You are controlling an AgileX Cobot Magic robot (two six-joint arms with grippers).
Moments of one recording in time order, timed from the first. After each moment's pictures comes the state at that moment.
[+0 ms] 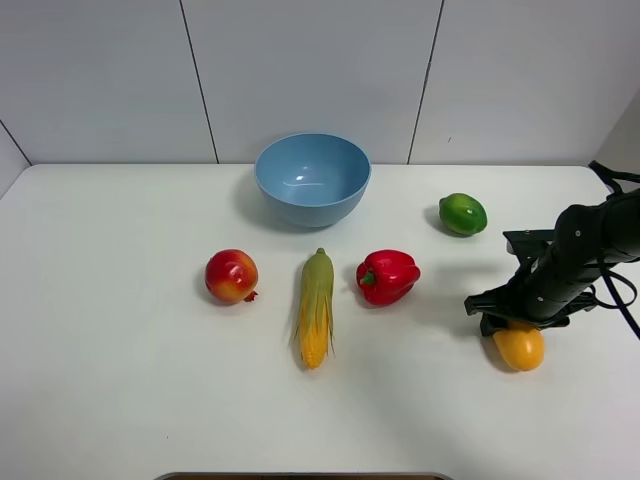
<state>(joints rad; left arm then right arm) 0.00 0.00 -0.44 0.08 1.09 -0.01 0.06 1.82 -0.69 0.04 0.38 0.06</state>
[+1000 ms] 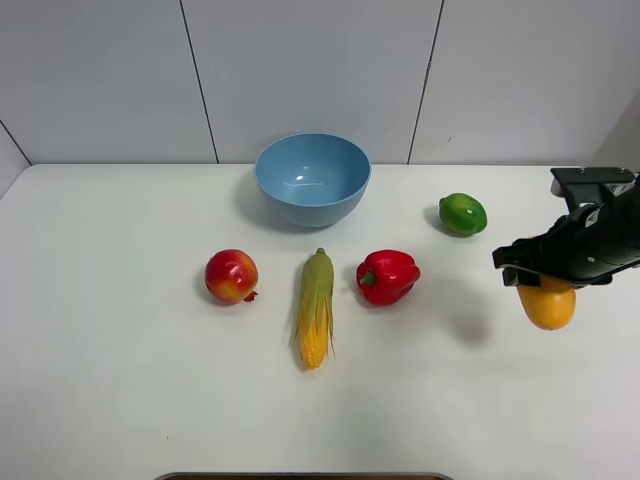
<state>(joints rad) 0.00 0.00 -0.44 0.08 1.09 -0.01 0.07 1.38 -0.69 0.05 0.52 0.06</state>
